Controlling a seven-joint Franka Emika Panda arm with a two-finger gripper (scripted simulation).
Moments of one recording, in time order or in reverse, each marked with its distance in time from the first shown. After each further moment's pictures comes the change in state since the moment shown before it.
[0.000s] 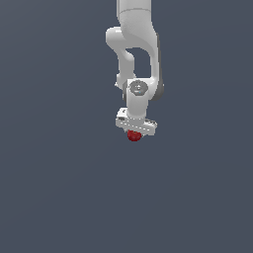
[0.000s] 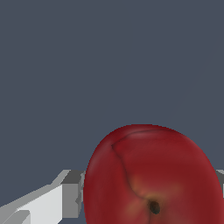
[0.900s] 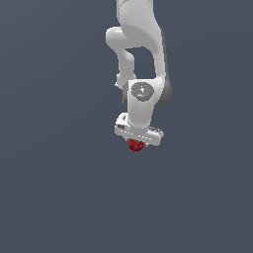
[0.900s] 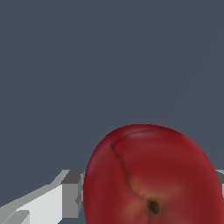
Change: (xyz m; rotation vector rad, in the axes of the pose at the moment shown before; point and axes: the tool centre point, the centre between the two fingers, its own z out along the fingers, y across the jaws) arm 0.076 -0.029 -0.045 0.000 0.000 0.000
